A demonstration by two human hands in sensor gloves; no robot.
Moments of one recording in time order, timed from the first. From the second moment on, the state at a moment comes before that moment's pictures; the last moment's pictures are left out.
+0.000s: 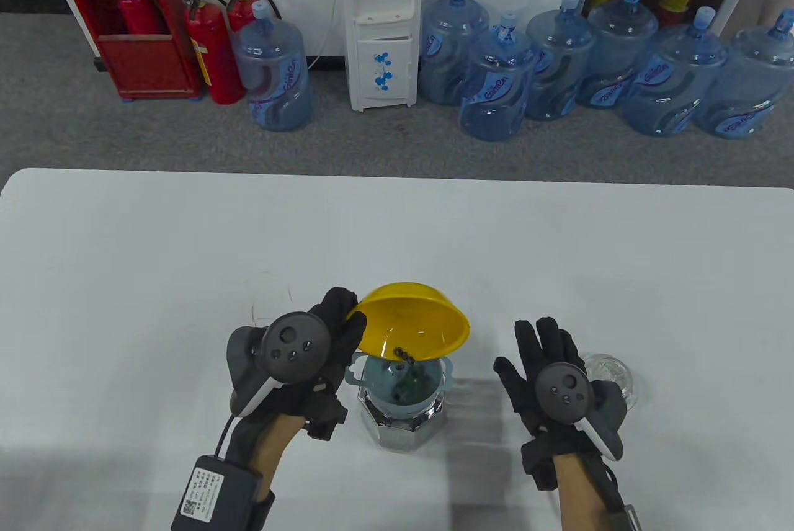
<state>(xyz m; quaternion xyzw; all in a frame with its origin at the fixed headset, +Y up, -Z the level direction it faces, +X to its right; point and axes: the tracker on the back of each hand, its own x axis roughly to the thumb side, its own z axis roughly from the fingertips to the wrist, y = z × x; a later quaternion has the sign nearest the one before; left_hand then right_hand) -0.150 -0.583 -0.275 0.13 -0.11 0.23 0.96 0.196 -0.715 -0.265 0.00 -0.06 0.98 0.21</state>
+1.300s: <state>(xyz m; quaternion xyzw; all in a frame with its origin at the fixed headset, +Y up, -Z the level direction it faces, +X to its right) -0.381 -0.738 -0.307 -0.04 0.34 0.39 0.85 0.198 -0.715 -0.265 0.00 -0.05 0.98 0.21</state>
